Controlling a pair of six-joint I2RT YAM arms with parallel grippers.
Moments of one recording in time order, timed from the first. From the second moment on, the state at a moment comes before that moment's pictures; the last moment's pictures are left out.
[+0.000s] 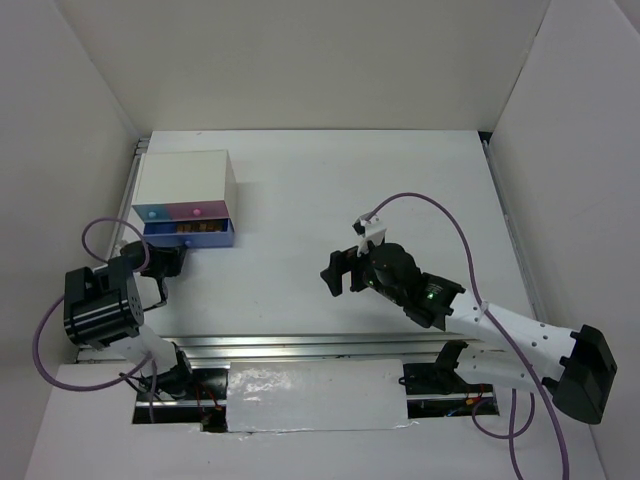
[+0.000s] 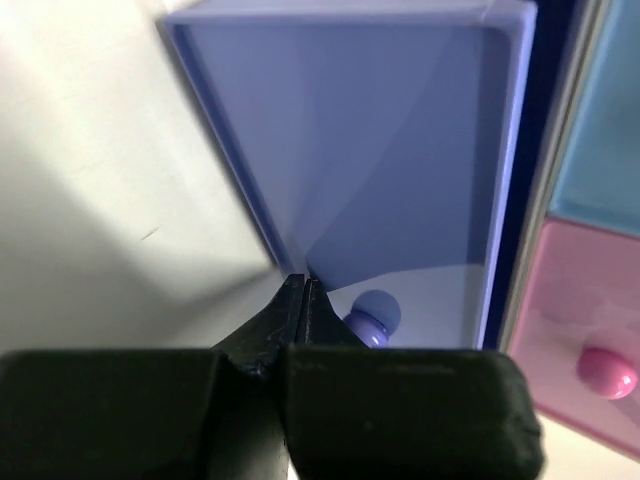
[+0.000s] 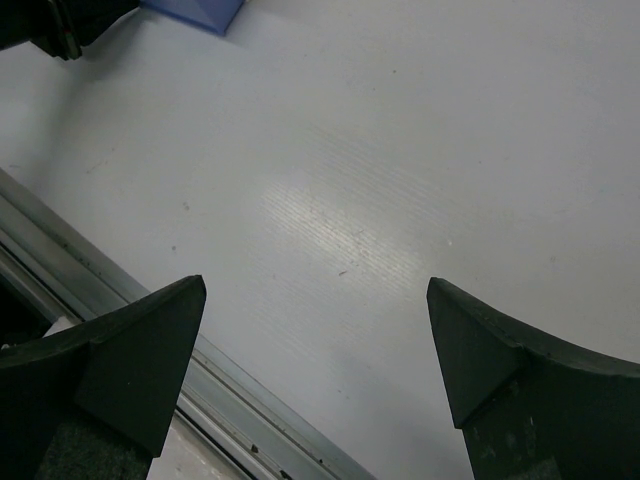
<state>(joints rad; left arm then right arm) 0.41 1.57 0.35 0.66 0.23 -1.17 0.91 0.97 0.65 -0.09 0.21 0.40</state>
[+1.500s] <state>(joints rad) -0.27 0.63 0.96 -0.58 -0.14 -0.52 0.92 0.58 0.94 -0.47 0.44 0.59</state>
